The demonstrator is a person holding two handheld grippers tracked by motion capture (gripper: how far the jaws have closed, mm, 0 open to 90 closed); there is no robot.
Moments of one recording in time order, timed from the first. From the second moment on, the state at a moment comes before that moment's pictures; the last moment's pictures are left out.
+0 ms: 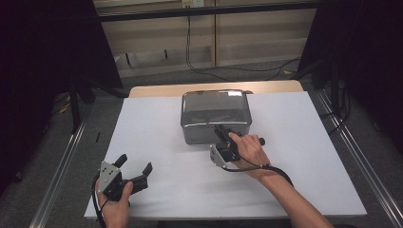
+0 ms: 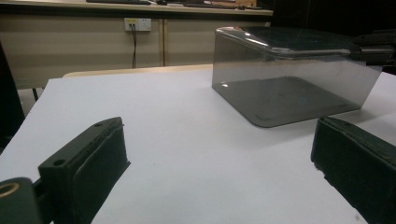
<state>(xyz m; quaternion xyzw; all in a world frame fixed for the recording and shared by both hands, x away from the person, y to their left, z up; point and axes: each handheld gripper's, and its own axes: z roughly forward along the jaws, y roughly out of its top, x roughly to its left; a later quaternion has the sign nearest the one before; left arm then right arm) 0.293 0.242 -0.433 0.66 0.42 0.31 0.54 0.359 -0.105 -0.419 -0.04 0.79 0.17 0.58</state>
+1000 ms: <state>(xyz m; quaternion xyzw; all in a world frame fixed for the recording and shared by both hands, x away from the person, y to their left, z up) 0.301 0.237 -0.430 0.67 0.42 0.28 0.55 0.361 -0.106 -0.410 -0.03 0.79 0.18 0.59</state>
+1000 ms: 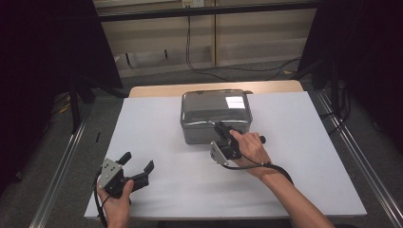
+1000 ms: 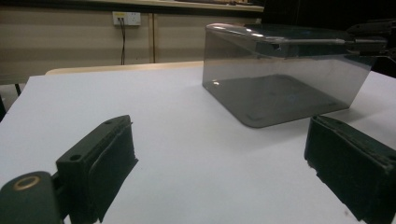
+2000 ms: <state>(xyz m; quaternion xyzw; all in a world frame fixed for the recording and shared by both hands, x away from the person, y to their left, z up) 0.334 0.206 -0.427 0.70 0.36 0.23 0.57 0.363 -0.106 -0.400 -0.03 0.78 0.18 0.60</state>
